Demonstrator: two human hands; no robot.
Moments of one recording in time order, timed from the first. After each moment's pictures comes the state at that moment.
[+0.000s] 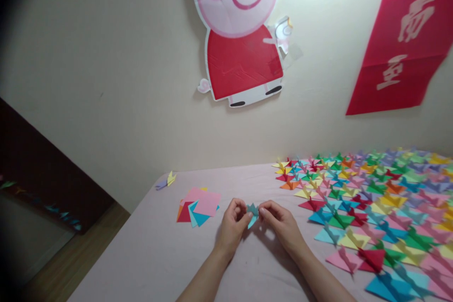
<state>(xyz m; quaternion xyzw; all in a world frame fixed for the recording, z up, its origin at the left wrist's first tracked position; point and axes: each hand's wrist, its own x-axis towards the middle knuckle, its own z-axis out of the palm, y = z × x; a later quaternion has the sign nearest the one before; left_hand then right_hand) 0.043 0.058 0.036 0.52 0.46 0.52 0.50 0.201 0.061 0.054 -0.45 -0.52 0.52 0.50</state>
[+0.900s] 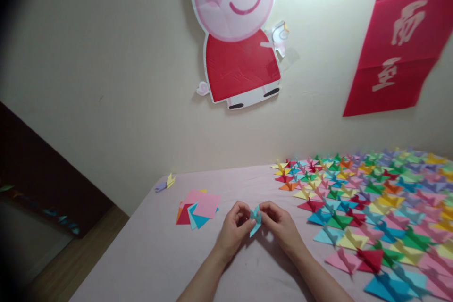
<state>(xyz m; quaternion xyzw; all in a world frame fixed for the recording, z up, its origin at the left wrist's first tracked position) 0.041 0.054 0.045 0.55 0.42 0.49 0.53 0.202 0.064 0.044 -0.45 -0.53 0.51 0.50</state>
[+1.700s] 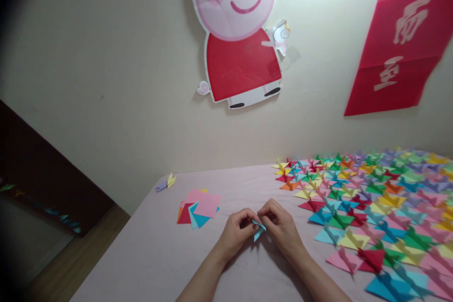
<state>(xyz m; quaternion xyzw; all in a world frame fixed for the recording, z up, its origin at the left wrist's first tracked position) 0.040 0.054 0.046 0.60 0.41 0.44 0.52 0.200 0.062 0.039 -0.45 -0.62 0.38 0.52</state>
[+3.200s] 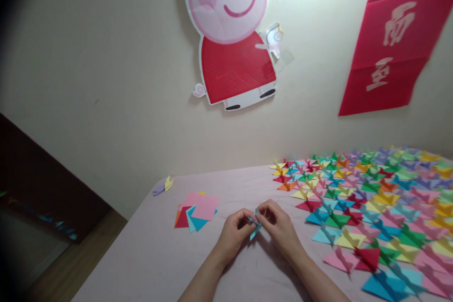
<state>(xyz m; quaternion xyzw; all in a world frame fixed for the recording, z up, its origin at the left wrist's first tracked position) 0.042 0.058 0.035 0.56 0.40 0.45 0.57 0.205 0.070 0.026 -0.47 -0.62 0.39 0.50</state>
